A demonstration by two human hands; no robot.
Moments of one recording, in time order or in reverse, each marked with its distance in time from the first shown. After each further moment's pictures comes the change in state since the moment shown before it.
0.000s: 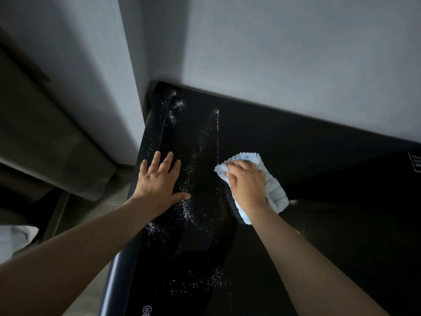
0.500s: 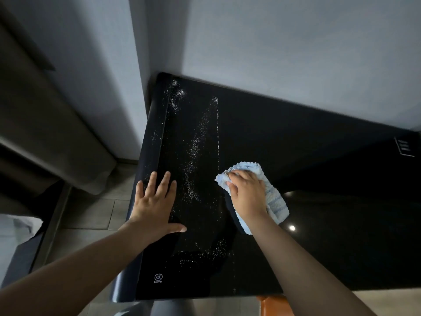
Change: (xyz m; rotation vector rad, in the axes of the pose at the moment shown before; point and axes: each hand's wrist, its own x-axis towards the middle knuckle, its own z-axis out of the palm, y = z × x) left_hand -0.090 0.003 0.036 0.148 -0.168 0.023; right_hand -0.080 -0.012 0.007 0.011 -0.012 0.049
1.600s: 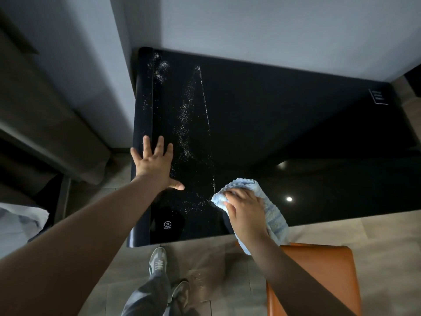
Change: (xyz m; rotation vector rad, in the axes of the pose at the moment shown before) left_hand -0.003 0.007 -0.005 0.019 -0.026 -0.063; right_hand -0.175 -0.022 0.022 0.069 -0.006 0.091
